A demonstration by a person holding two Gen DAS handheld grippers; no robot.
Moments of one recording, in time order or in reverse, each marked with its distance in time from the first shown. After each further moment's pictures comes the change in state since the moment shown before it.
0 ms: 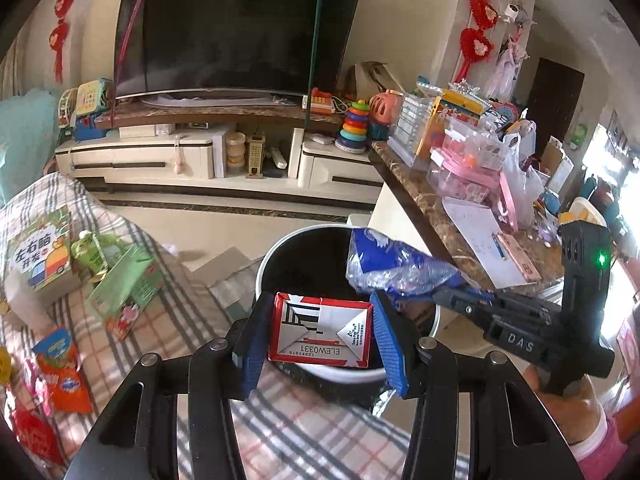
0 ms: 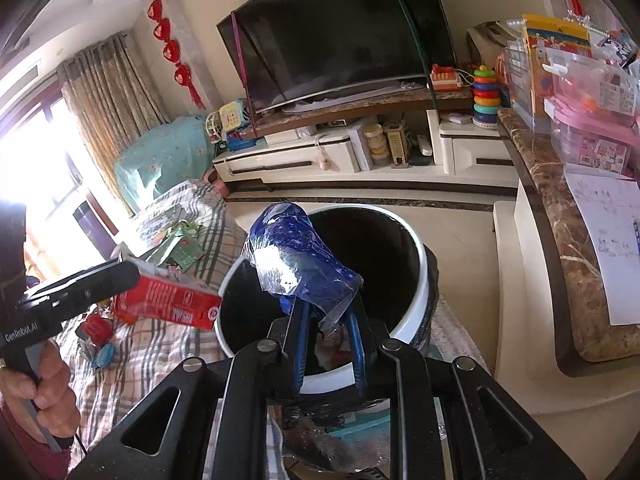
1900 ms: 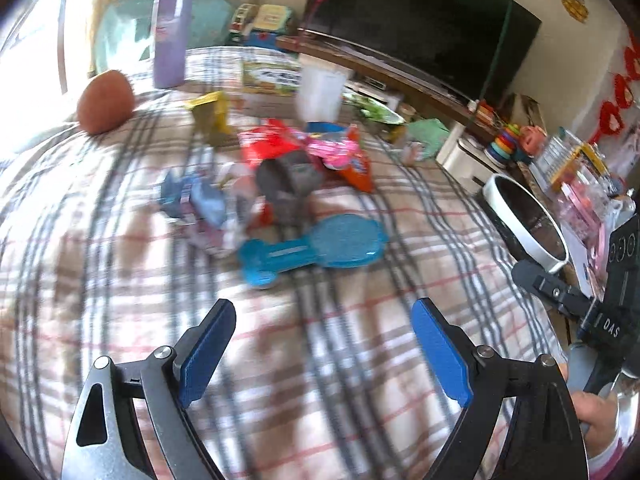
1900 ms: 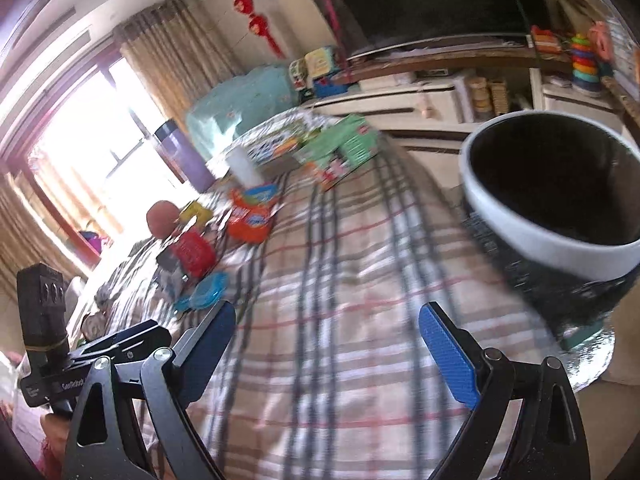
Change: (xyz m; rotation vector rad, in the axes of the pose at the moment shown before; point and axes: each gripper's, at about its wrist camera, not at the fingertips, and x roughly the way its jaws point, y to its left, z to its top) left arm -0.179 0.113 -0.185 -0.436 0.032 0.330; right arm 0.048 0.172 -0.088 -0.079 0.155 0.277
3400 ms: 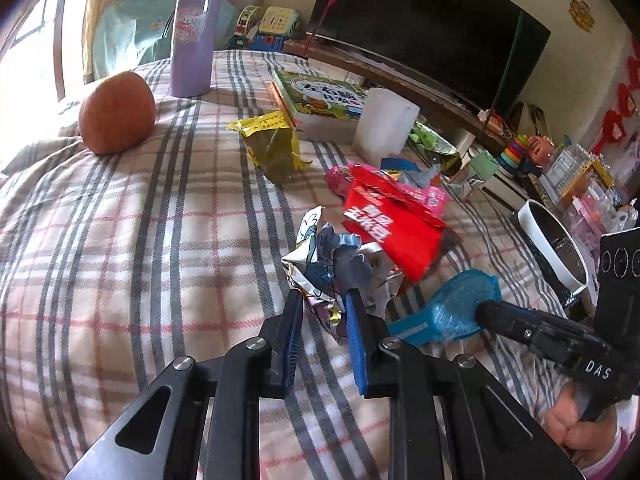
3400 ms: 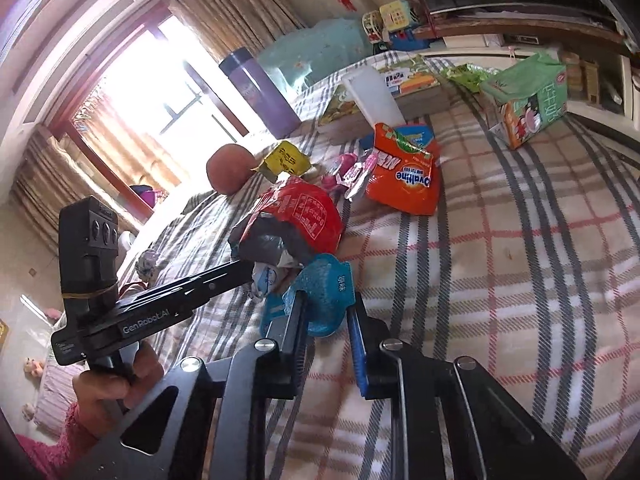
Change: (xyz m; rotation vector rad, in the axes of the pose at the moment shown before) left arm 0.039 0.061 0.046 0.009 -0.011 -0.019; right arm 0.089 0.087 0.000 -0.084 0.151 0.222
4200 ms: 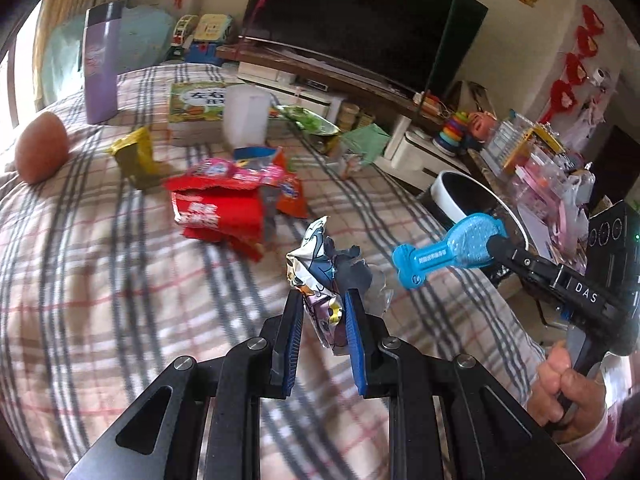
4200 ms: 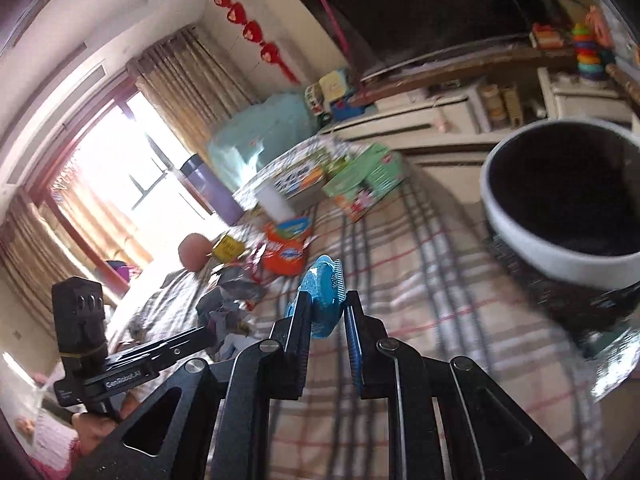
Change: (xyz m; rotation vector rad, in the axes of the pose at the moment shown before) left arm -0.014 -0.085 -0.012 0.111 0.012 -0.149; right arm -0.133 -0.069 -0.016 0.124 -0.272 -0.136
